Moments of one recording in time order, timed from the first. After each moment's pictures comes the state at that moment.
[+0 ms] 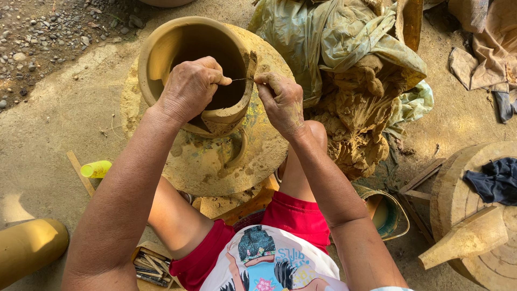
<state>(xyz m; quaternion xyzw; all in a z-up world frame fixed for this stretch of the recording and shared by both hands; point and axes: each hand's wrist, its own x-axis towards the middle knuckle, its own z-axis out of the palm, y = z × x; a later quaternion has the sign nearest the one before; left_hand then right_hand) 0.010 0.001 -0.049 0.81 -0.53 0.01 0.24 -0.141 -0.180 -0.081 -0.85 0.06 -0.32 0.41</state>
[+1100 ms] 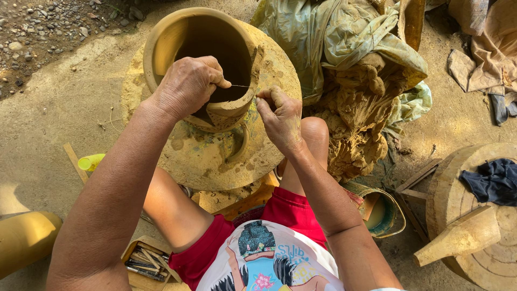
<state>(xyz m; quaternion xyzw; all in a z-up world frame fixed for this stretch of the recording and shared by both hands) 0.005 0.017 -0.031 0.82 -0.53 -0.05 0.21 -0.166 -0.145 -0.088 -0.82 0.16 -0.25 0.48</state>
